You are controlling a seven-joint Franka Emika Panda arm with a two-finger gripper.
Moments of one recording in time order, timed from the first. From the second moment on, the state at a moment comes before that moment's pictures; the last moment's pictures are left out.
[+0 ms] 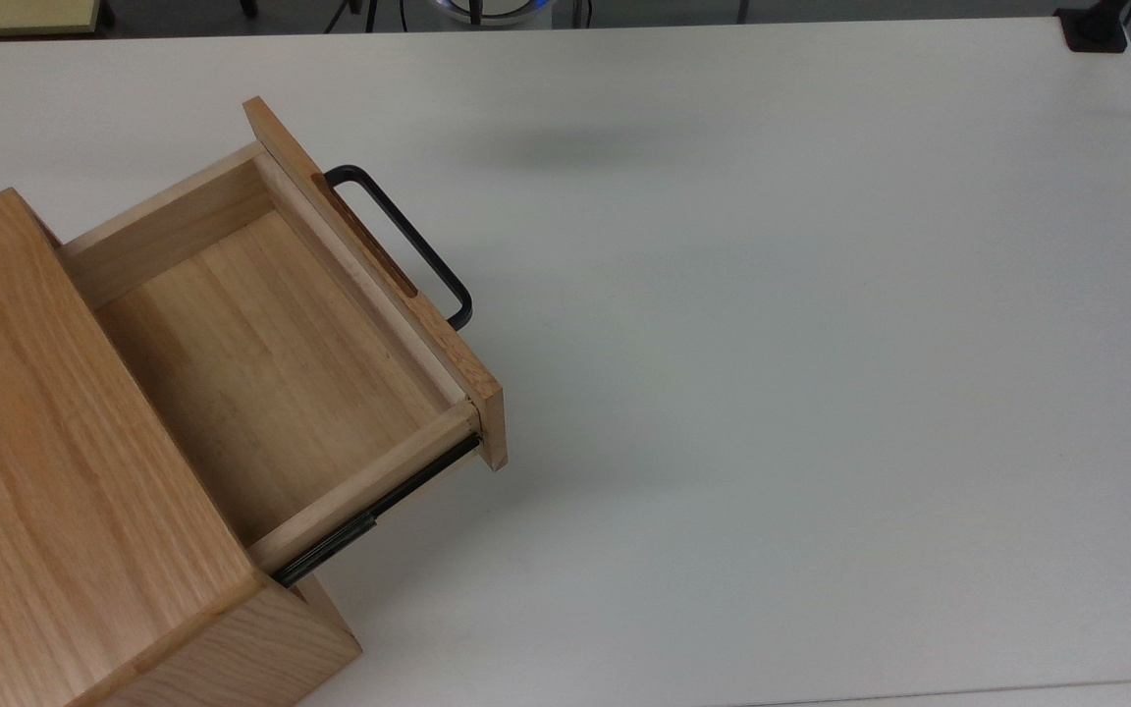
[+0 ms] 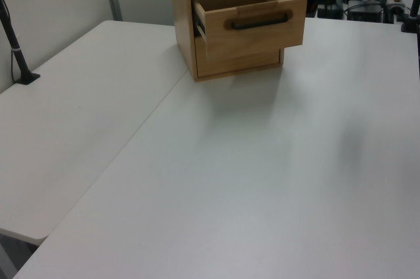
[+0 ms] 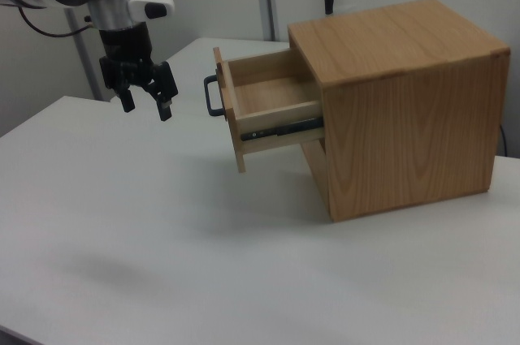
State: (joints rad) arm 0.05 -0.07 -0.04 -1.68 -0.04 1.59 0.06
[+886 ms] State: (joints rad) arm 0.02 -0.07 -0.04 -1.68 -0.04 1.59 0.06
